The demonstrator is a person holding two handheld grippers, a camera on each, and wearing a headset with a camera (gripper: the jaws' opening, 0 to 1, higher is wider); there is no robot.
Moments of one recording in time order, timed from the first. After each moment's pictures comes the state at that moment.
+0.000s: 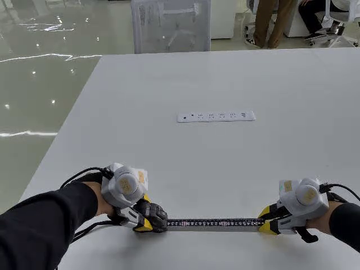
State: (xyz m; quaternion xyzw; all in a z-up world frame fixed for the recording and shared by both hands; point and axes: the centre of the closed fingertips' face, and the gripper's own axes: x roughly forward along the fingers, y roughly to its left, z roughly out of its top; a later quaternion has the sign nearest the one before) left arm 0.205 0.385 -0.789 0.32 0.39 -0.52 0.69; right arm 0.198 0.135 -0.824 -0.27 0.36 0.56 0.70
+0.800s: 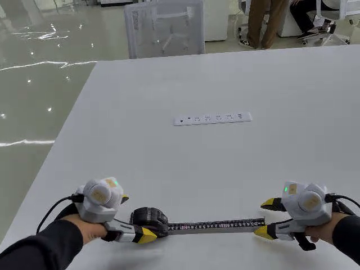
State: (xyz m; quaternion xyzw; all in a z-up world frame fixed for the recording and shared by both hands) left arm 0.216 0.434 -0.781 0.08 0.37 -0.35 0.86; right arm 0.209 0.125 -0.799 -0.19 0.31 0.45 0.81
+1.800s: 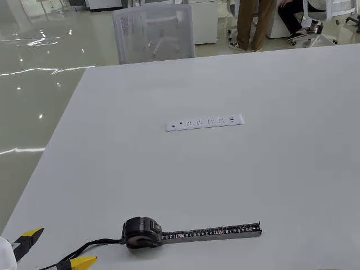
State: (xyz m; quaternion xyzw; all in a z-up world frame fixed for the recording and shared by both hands) left arm 0.173 0.536 -0.722 -0.02 0.26 -0.23 0.94; right arm 0.129 -0.006 -0.747 -0.14 0.28 0.26 0.91
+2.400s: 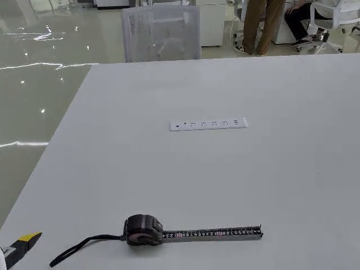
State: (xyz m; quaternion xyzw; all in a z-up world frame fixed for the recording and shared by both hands) left arm 0.144 0.541 -0.725 0.01 0.26 -0.25 0.93; right arm 0.120 0.003 -0.743 -0.14 0.28 0.30 0.90
